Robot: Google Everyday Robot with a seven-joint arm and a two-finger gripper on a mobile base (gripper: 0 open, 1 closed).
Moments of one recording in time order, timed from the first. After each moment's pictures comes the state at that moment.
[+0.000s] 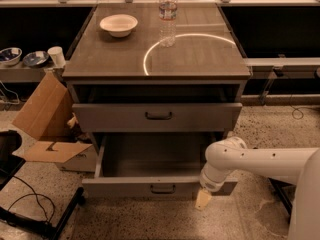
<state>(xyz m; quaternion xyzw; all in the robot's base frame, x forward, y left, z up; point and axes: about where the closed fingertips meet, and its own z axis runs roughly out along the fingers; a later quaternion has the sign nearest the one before) 0.488 -0.176 0.407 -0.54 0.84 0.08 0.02</state>
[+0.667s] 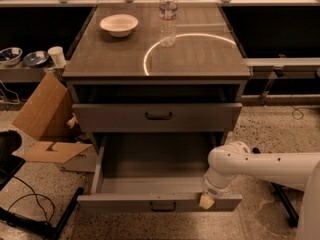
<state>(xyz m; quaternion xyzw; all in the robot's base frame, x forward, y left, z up) 0.464 -0.178 0.407 -0.52 0.85 0.09 0.01</state>
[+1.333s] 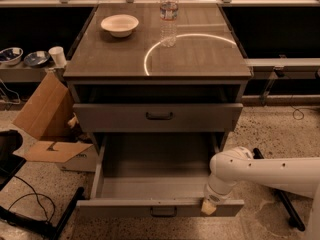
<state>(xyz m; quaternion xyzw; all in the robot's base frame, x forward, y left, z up) 0.435 -0.183 0.408 -0.51 0.85 0.10 -0.01</state>
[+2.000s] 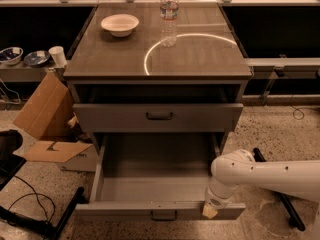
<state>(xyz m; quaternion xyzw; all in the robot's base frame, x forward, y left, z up) 0.421 -0.186 0.409 -0.51 0.86 0.10 -0.01</state>
